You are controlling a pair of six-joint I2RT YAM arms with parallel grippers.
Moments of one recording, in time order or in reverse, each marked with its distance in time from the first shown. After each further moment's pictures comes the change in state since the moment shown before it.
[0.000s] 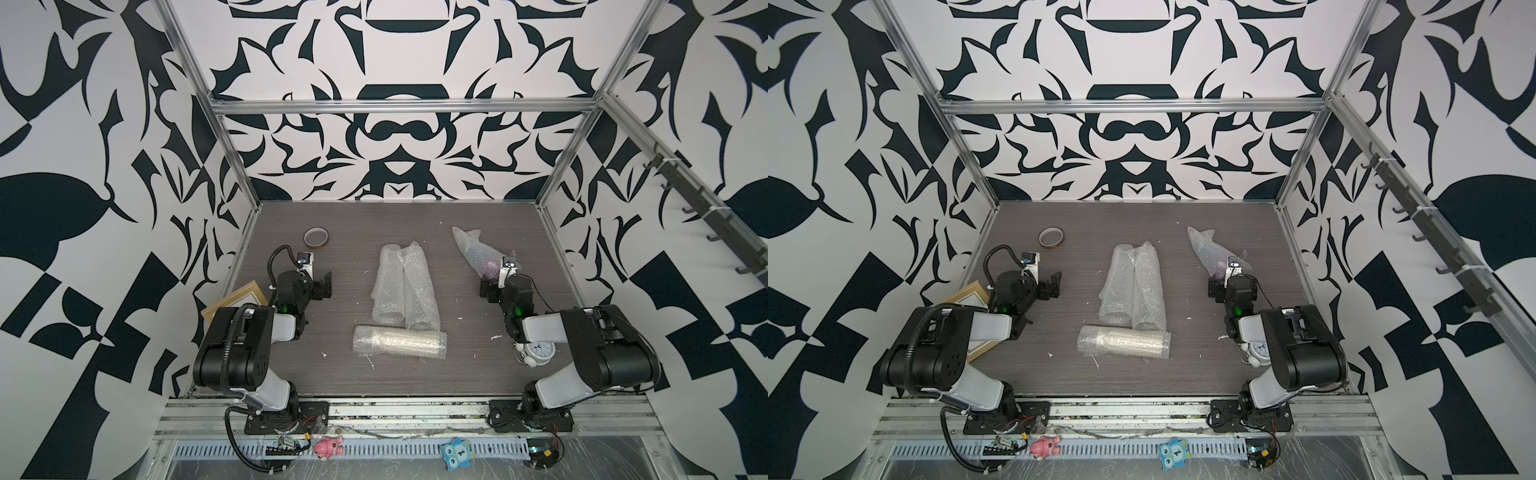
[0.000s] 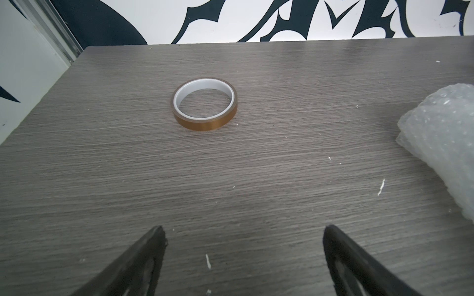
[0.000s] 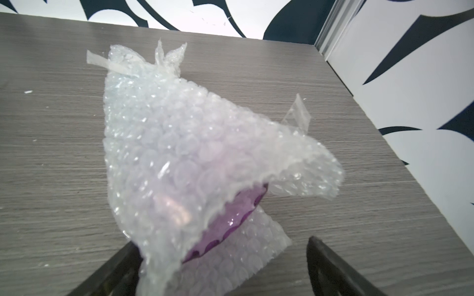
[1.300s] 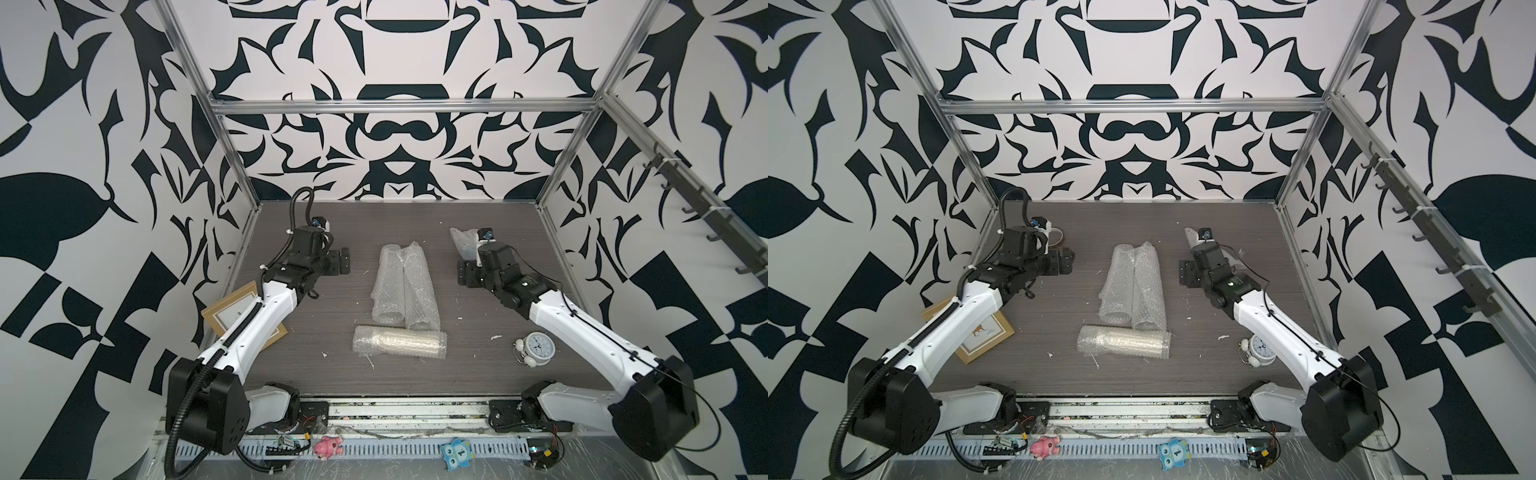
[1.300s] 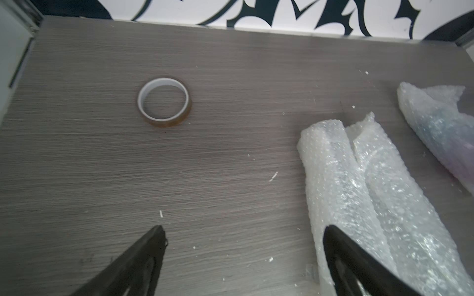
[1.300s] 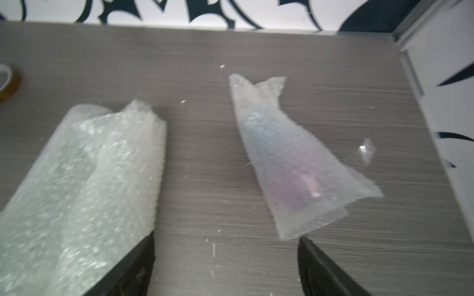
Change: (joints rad) left arm -0.284 -0.267 0.620 -1.205 -0.116 -0.238; right arm 0.431 -0.266 0.599 -1.182 0.035 0.296
